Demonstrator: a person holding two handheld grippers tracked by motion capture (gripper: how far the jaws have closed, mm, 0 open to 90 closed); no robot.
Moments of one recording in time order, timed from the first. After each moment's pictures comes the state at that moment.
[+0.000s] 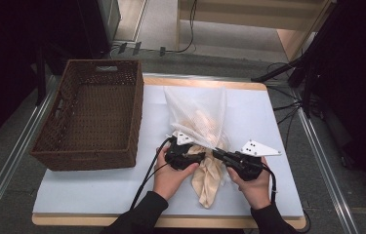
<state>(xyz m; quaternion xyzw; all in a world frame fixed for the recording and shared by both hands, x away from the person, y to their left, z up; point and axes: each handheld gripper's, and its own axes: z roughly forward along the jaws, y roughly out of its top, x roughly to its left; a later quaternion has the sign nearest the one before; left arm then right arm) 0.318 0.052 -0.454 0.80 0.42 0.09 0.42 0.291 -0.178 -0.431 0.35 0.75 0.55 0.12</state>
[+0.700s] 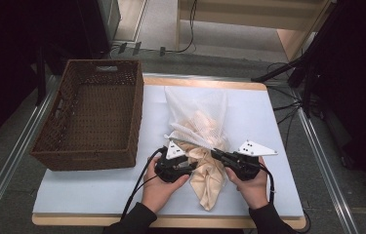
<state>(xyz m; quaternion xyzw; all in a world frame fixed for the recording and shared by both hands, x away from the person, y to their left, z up) 0.291 0.070 -0.455 0.80 0.41 0.10 0.43 0.293 -0.173 -0.437 0.35 0.75 0.54 0.12</state>
